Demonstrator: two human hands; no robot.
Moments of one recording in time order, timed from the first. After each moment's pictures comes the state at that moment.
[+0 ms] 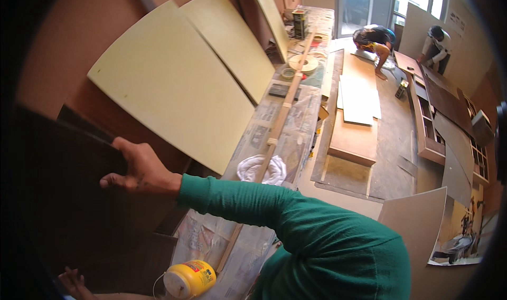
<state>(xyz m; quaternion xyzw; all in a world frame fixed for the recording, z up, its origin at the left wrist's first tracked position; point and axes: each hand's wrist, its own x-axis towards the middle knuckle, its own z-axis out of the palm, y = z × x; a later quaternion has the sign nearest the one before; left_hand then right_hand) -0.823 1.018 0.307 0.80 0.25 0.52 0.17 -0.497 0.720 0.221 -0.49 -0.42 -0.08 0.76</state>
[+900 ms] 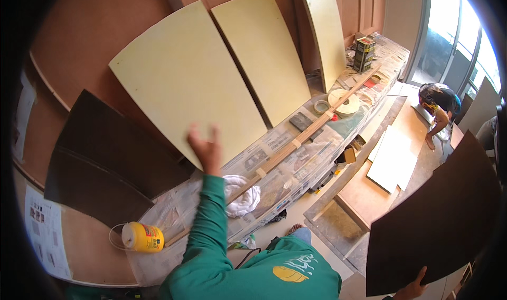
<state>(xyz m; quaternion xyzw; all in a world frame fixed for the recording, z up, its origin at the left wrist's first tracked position) -0.325 0.627 0.042 0.76 0.20 0.53 0.32 -0.611 -0.061 -0.015 -0.72 0.42 -0.46 0.31</state>
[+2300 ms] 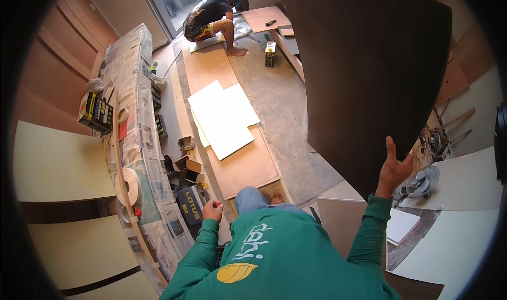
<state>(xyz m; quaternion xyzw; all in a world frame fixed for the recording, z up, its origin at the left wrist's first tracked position) -0.155 0.115 -0.304 0.88 -0.13 -0.28 0.35 -0.482 -0.317 0.042 -0.61 0.58 -0.54 0.03</state>
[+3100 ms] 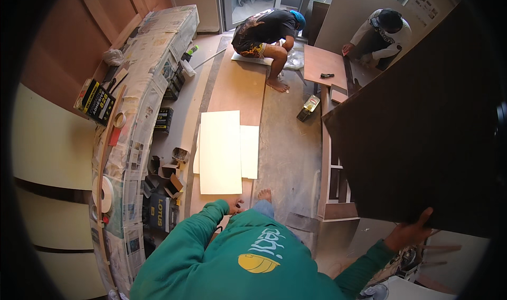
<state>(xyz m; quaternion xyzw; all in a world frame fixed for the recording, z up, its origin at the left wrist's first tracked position) 0.010 -0.313 -0.327 0.73 -0.25 -0.60 0.21 -0.253 -0.694 0.099 -0.52 0.49 -0.67 0.21</state>
